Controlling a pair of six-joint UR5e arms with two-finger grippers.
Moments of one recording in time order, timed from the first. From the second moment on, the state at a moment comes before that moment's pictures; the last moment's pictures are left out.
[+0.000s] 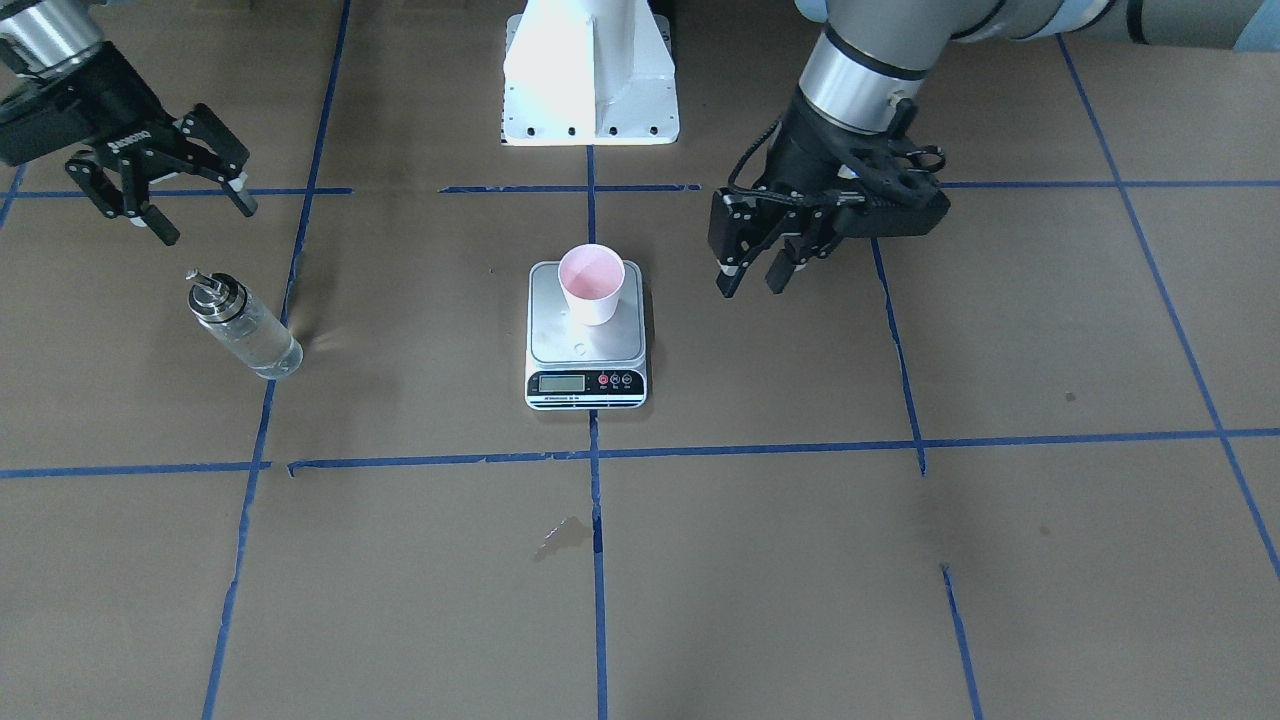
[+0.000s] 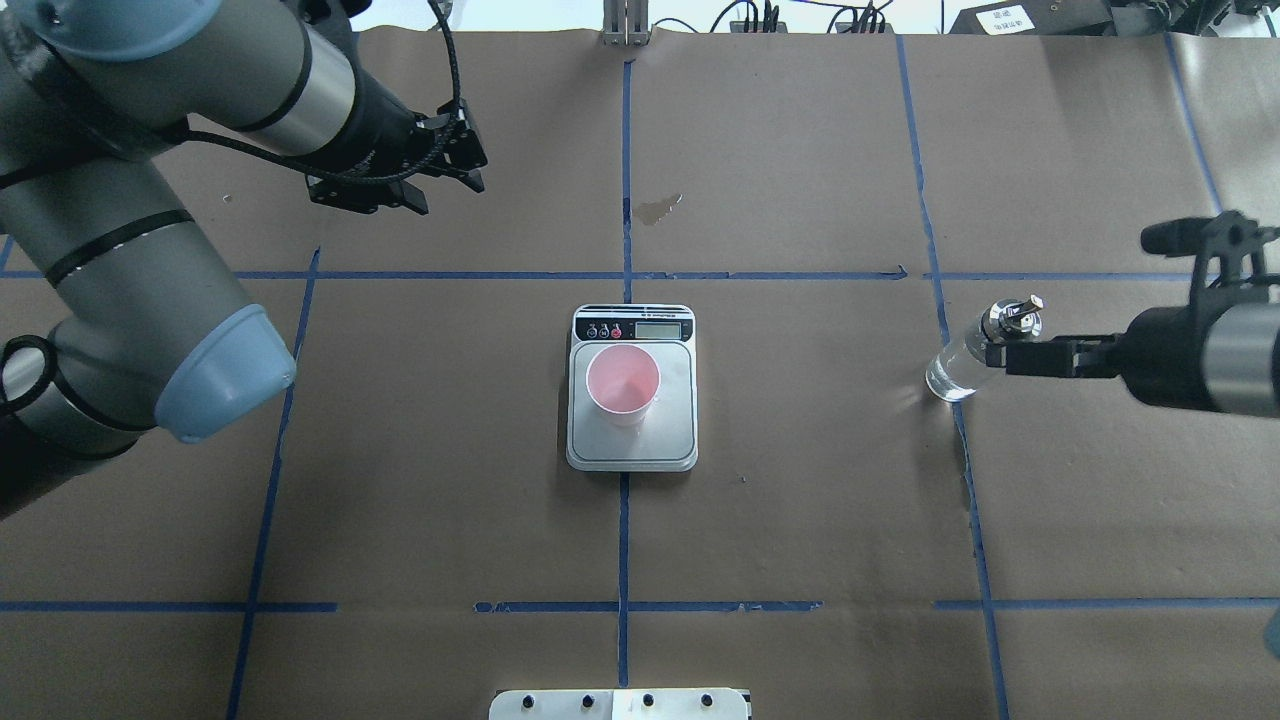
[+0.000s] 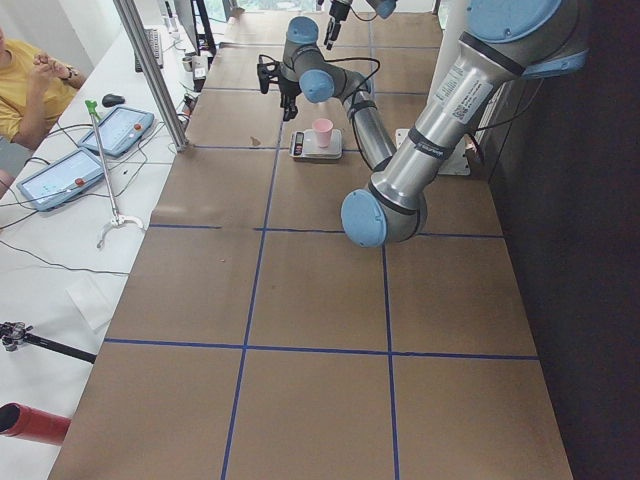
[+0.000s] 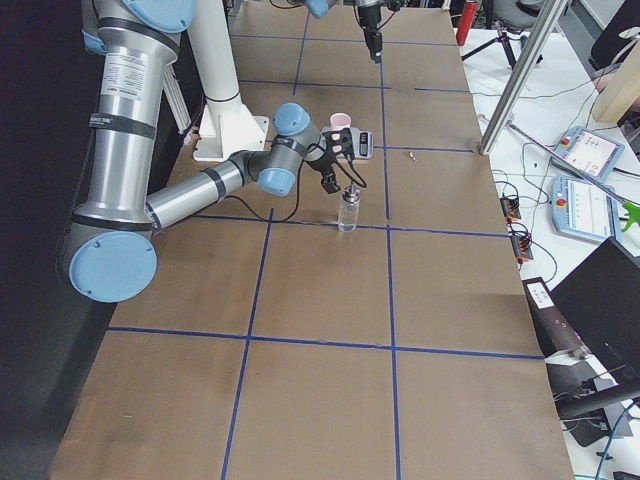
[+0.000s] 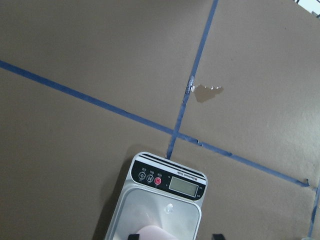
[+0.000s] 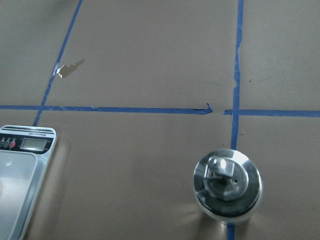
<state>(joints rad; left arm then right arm) -0.84 -2.19 -1.92 -1.61 -2.01 -1.35 0.65 -1.78 2.17 -0.86 1.72 1.13</state>
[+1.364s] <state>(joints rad) -1.09 -1.96 -1.93 -1.61 -2.01 -0.64 0.16 -1.75 1.93 -0.85 0.67 1.32</state>
